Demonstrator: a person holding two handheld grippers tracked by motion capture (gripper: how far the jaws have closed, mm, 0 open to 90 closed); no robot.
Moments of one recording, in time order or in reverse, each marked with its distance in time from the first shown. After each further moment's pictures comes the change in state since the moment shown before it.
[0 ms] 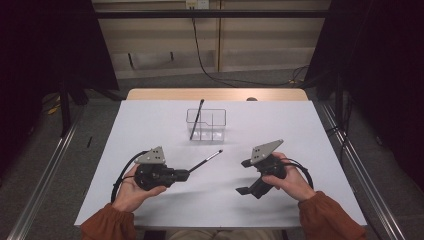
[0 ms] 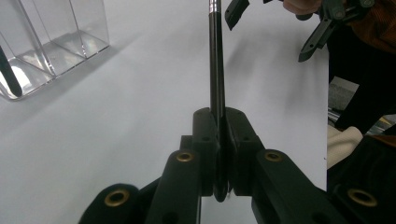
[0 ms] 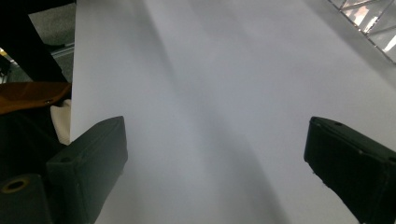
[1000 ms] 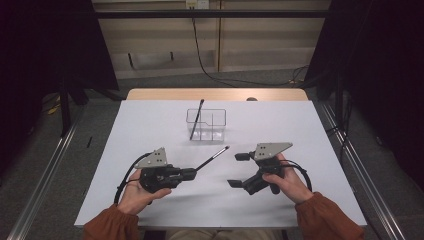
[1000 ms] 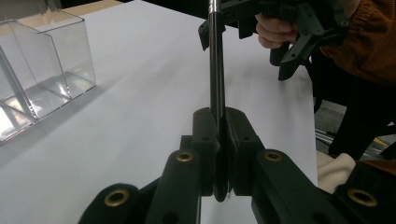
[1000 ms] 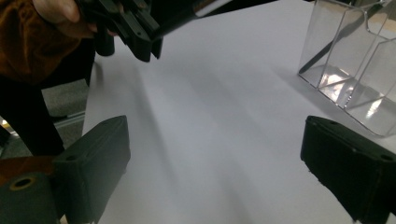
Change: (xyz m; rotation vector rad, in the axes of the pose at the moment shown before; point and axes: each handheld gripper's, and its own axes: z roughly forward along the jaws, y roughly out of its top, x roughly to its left) left arm -0.010 0.001 0.010 -0.139 -0.036 0.038; right arm 0.007 0.003 0.003 -0.318 -0.021 0.037
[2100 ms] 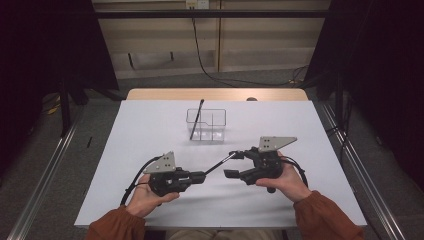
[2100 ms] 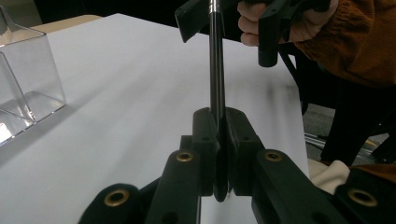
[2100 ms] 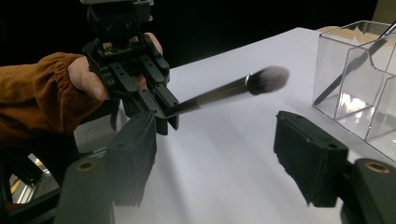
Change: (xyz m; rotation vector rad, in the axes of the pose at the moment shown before) left arm -0.008 -0.003 0.020 -0.042 -0.048 0.041; right arm 0.000 0.016 -0.004 -0.125 0.065 0.095
